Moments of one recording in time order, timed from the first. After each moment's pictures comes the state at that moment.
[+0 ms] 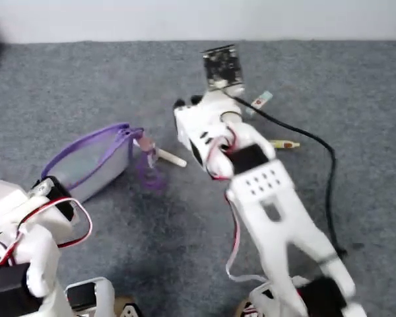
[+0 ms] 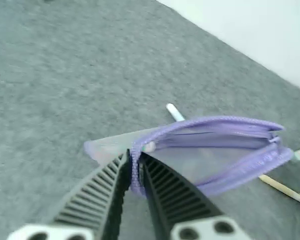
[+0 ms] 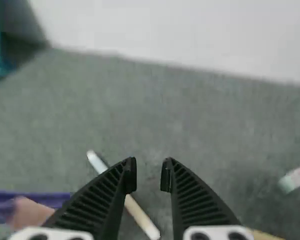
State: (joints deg) left arm -19.7 -63.4 24.2 94.2 24.6; right arm -27.9 -14.8 20.6 35.7 -8.4
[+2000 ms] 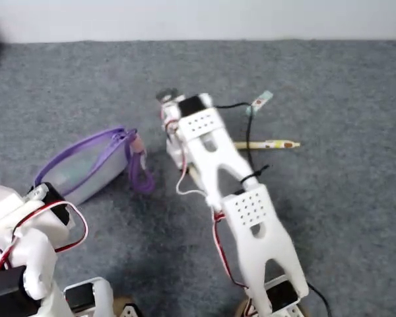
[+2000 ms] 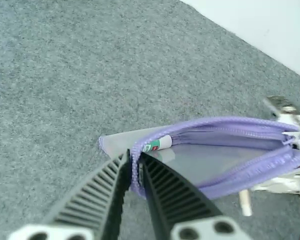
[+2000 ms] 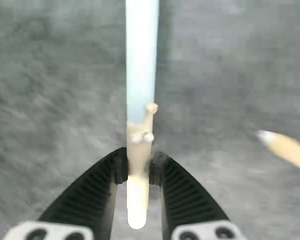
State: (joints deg) left arm -21.8 -63.4 22.9 97.3 23.5; right arm -26.7 60.2 -62.5 100.3 6.4
